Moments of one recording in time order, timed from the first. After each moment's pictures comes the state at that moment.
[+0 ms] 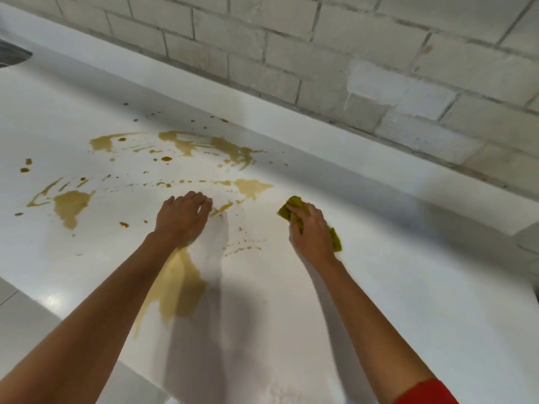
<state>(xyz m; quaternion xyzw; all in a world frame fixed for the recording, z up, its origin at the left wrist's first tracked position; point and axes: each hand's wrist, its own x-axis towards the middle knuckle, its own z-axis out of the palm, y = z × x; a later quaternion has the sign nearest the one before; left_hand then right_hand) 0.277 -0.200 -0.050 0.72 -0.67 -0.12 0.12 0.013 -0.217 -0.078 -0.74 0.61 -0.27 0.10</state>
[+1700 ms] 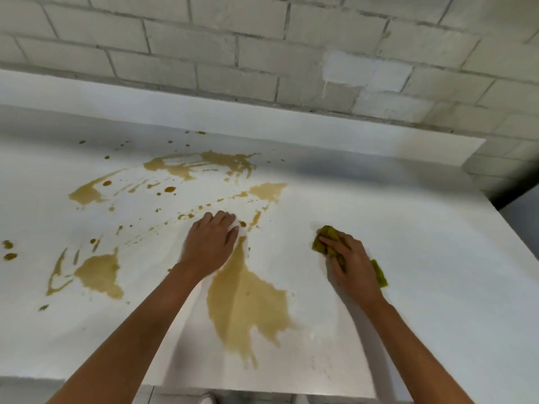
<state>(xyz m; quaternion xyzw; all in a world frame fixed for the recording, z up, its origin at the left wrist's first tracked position) 0.349 -0.224 -0.068 0.50 -0.85 -0.08 0.12 0.082 -0.096 -0.067 -0.62 0.73 -0.26 0.09</state>
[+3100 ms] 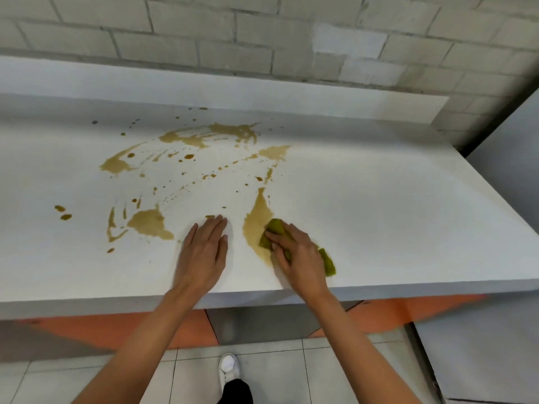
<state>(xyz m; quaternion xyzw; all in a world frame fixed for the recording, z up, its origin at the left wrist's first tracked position) 0.457 -0.106 -0.087 0.47 -0.85 -0.12 0.20 0.271 -0.018 -0.078 -0.61 0.72 -0.31 0.08</state>
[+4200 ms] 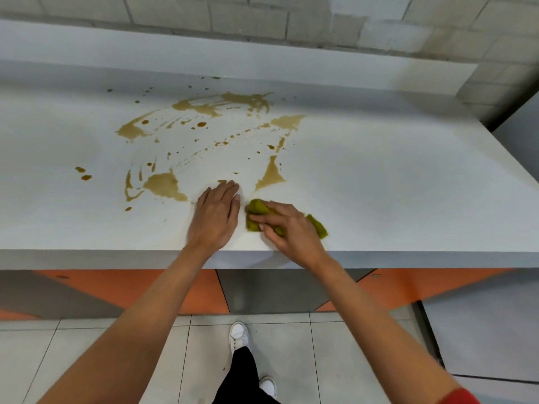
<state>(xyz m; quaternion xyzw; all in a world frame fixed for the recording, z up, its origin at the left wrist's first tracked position) 0.456 -0.109 -0.093 0.48 -0.85 -0.13 0.21 0.291 -0.018 -0.081 -0.71 0.63 -0.28 0.14</state>
